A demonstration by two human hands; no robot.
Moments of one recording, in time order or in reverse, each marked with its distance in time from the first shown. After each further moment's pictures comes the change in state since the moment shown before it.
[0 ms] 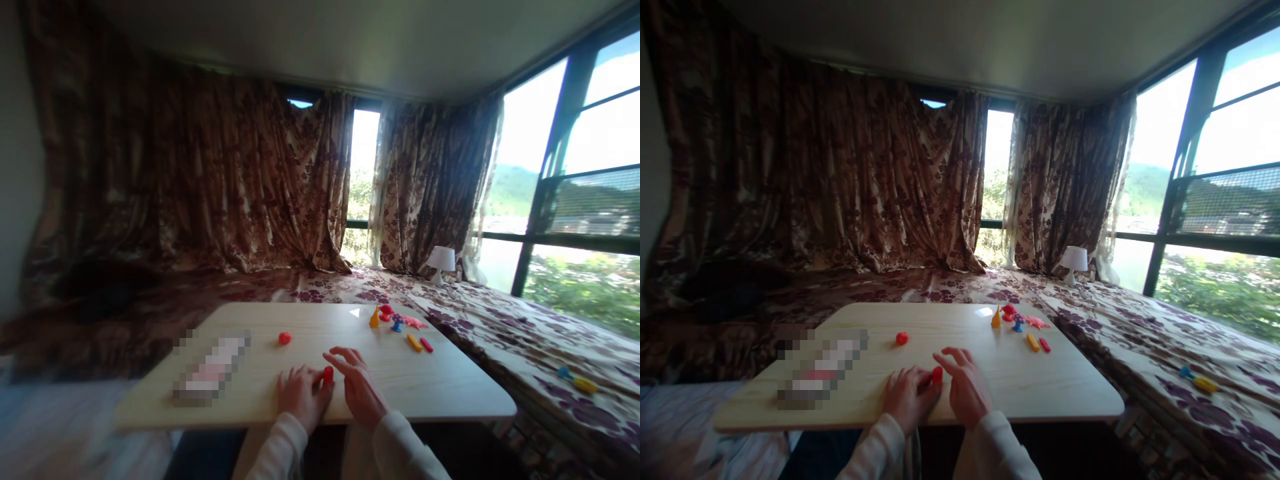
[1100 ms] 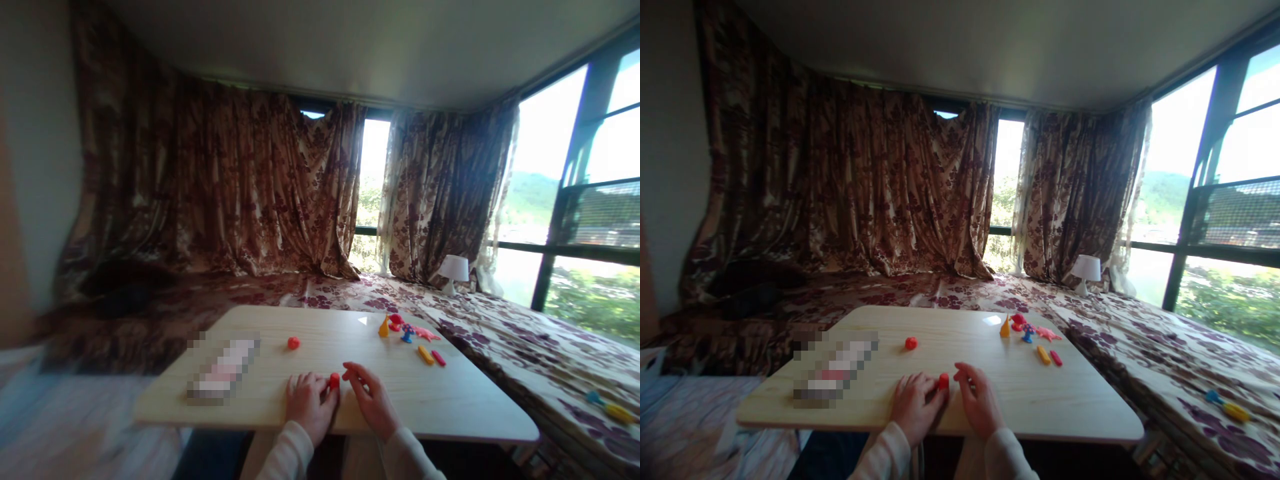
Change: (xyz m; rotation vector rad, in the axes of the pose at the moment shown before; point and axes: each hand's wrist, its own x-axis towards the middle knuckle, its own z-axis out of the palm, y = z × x) left_hand -0.004 -0.005 0.000 -0.025 0.025 0.040; right_hand -0.007 0.017 0.015 0.321 0.202 0.344
